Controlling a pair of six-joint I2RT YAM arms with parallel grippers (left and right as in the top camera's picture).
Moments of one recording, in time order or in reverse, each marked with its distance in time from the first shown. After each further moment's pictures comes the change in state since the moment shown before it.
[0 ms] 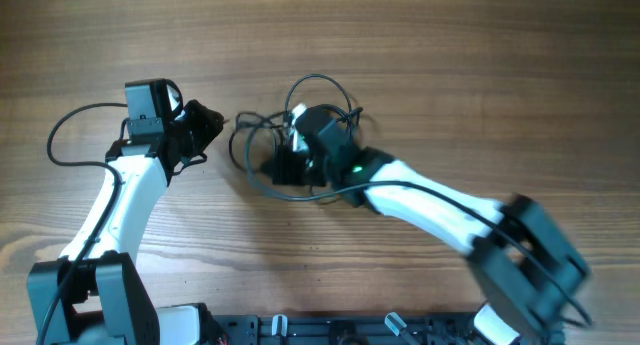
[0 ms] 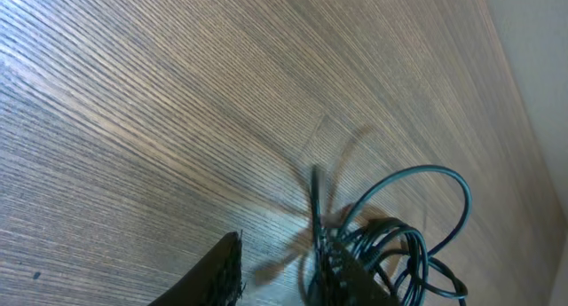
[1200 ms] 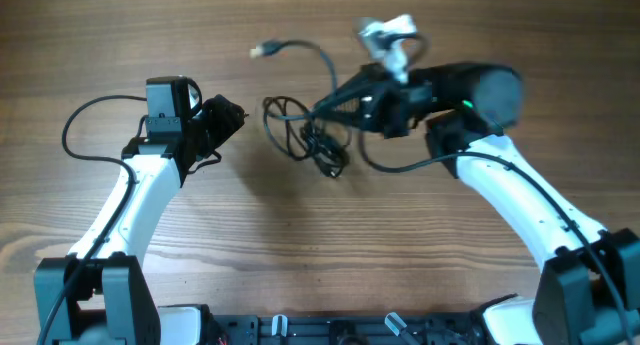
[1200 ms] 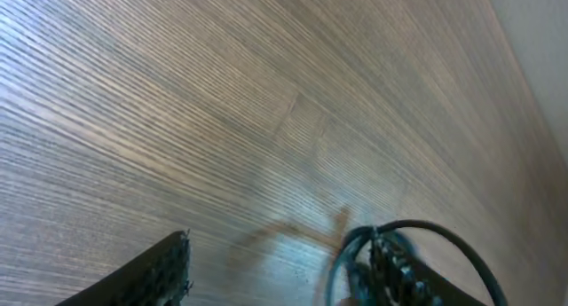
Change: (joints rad) left arm -0.089 0.000 0.000 0.023 -0.041 0.000; right arm -0.439 -0.163 -0.005 1.287 -0.974 0.565
